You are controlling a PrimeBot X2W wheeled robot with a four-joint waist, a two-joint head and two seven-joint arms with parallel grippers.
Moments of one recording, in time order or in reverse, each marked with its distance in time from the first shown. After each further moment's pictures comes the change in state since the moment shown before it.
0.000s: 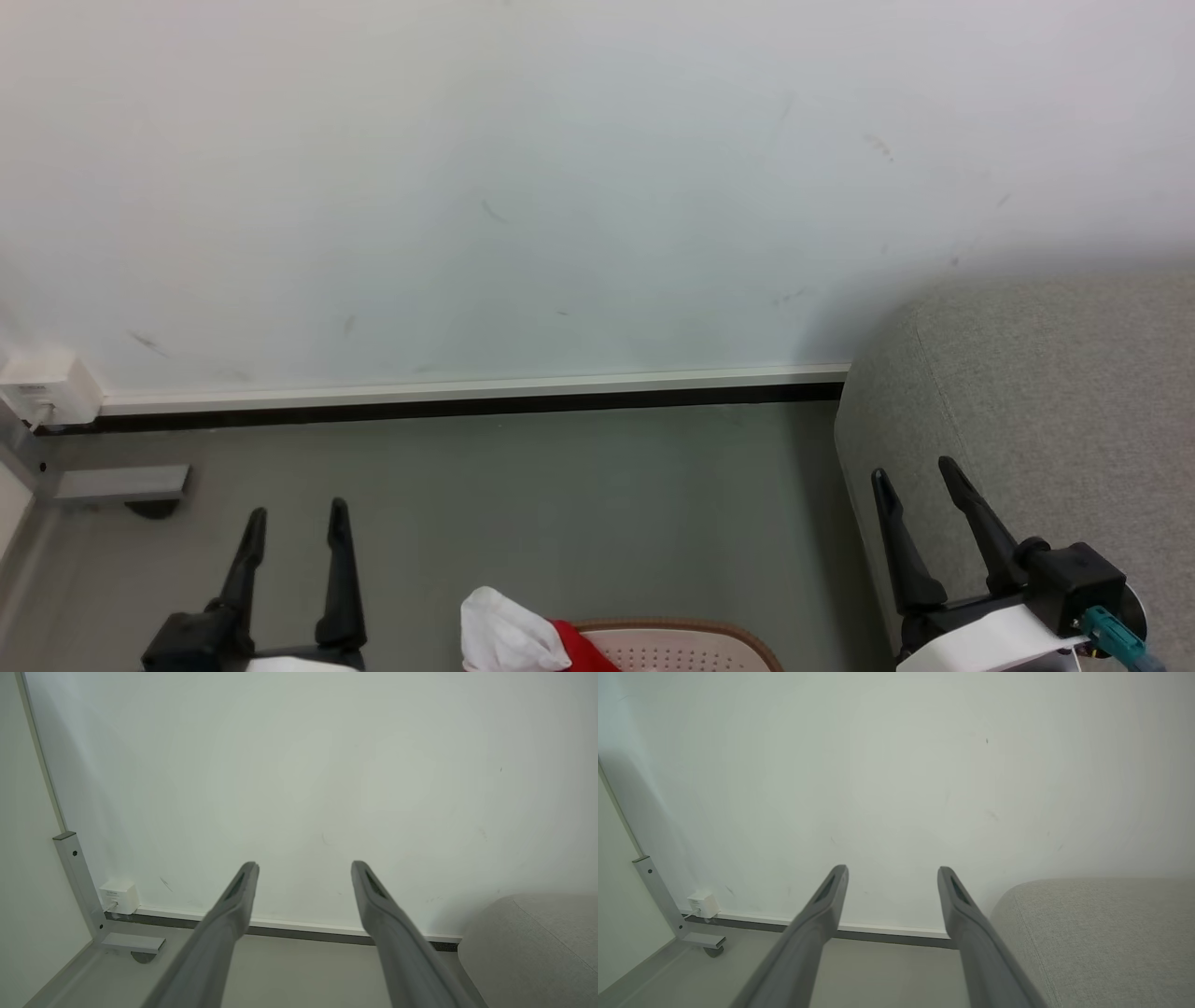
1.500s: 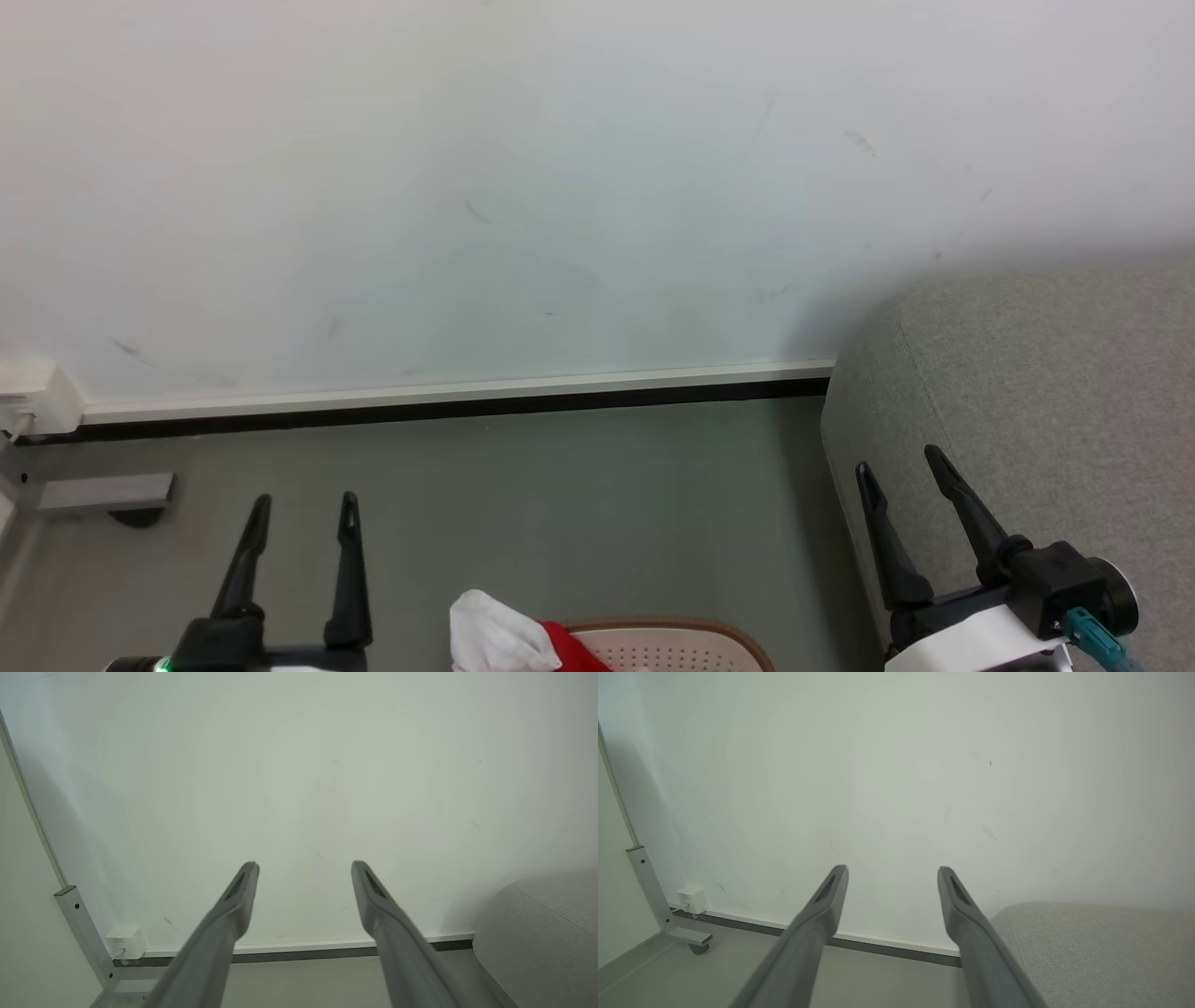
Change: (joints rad) left arm 0.007 -0.012 0.011 -0.027 0.159 -0.018 -0.041; right arm -0.014 0.011 0.008 -0.001 -0.090 0.000 -0.038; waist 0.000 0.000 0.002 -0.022
